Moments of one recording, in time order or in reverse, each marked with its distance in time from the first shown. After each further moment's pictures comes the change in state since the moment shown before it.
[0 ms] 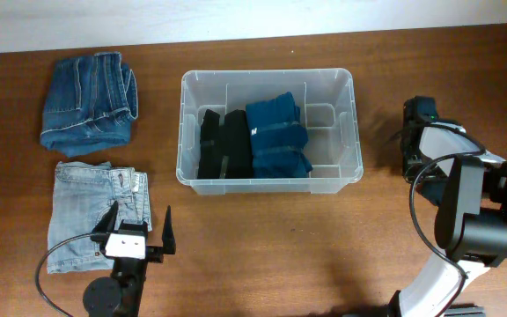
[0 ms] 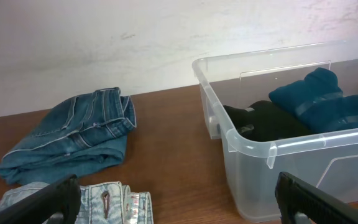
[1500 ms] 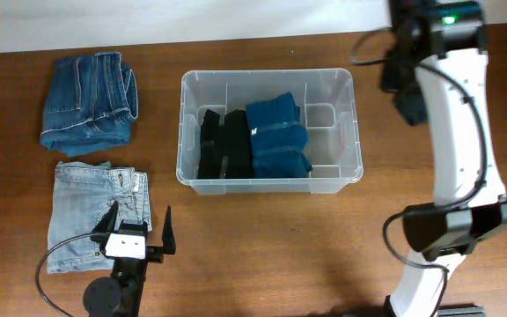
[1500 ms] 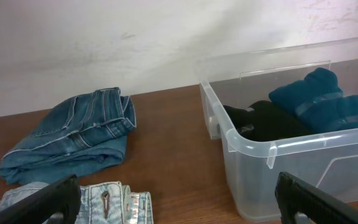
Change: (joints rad) left arm 0.000 0.000 0.000 0.000 0.000 0.000; right arm 0.348 0.040 1.220 -0.953 -0.192 0.346
